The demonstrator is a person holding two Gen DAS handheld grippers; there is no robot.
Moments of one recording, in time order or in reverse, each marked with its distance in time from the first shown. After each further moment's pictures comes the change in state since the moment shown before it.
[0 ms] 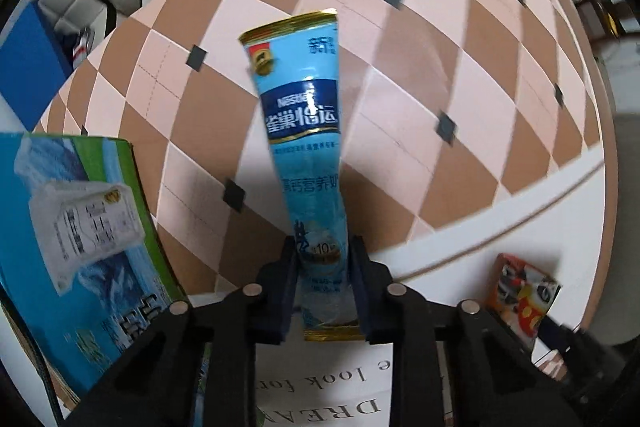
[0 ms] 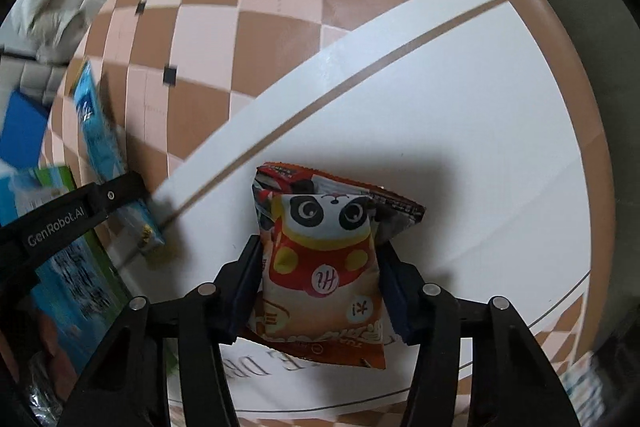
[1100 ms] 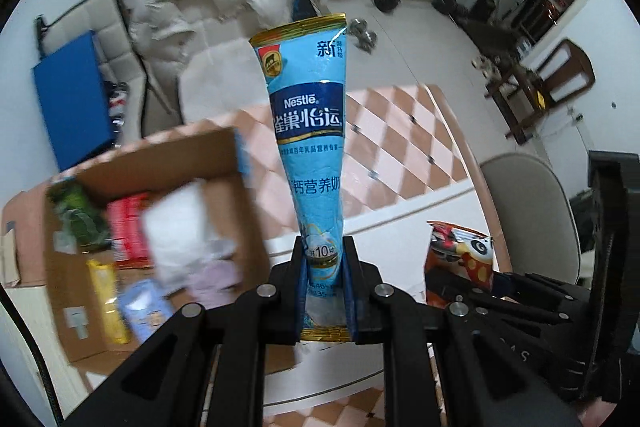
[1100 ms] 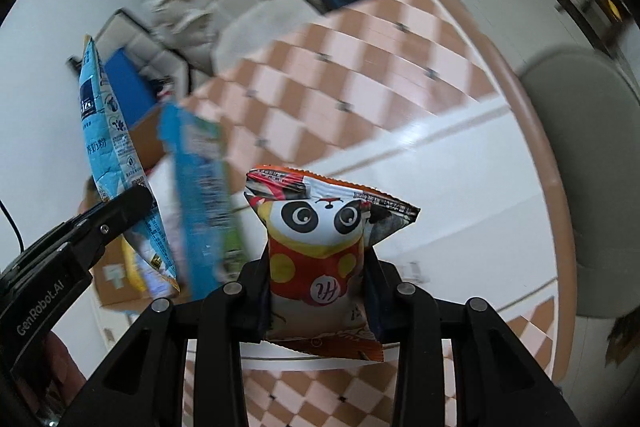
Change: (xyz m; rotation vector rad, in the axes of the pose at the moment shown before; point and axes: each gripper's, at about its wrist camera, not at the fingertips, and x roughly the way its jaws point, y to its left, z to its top) left arm -0.206 0.092 -0.119 -0.071 -0.433 -0.174; right arm -0.170 0.068 -0.091 -0.293 -0.252 0.191
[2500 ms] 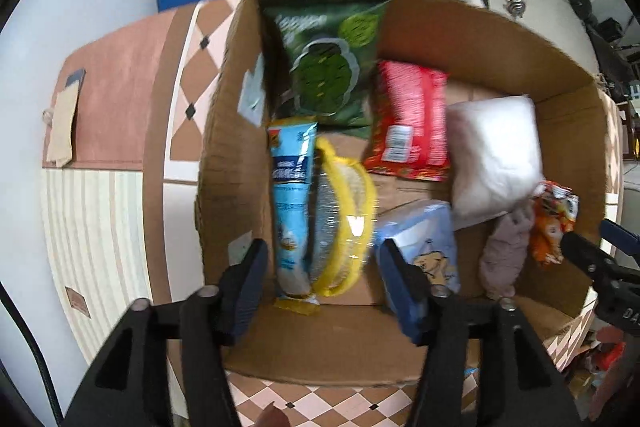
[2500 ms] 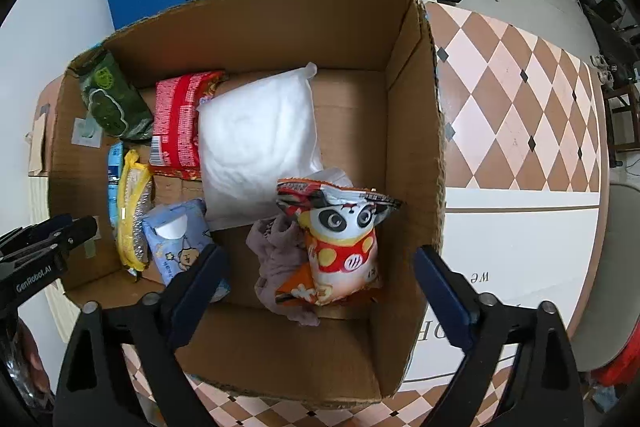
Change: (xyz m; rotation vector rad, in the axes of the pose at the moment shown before) left arm 0.051 0.267 -0.079 -0.306 0.301 0.215; right arm 0.144 0.205 0.009 -0.315 0.233 -0.238
